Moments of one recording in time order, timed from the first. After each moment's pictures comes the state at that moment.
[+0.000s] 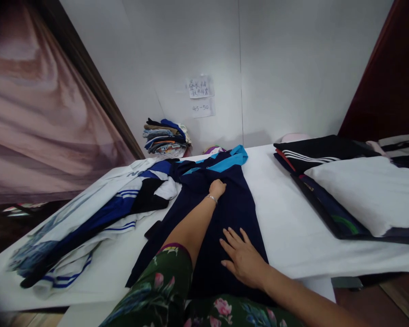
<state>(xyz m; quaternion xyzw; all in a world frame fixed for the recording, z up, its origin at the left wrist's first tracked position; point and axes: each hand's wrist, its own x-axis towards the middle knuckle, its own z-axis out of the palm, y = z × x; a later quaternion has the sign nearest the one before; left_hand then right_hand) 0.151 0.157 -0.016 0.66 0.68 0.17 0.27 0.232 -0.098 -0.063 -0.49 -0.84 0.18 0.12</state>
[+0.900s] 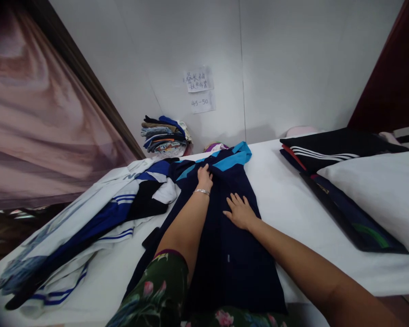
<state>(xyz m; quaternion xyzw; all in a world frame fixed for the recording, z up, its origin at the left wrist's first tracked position) 0.132 0.233 -0.008 0.21 0.53 0.60 0.57 0.250 0.061 -0.067 -0.62 -0.77 0.09 0.09</state>
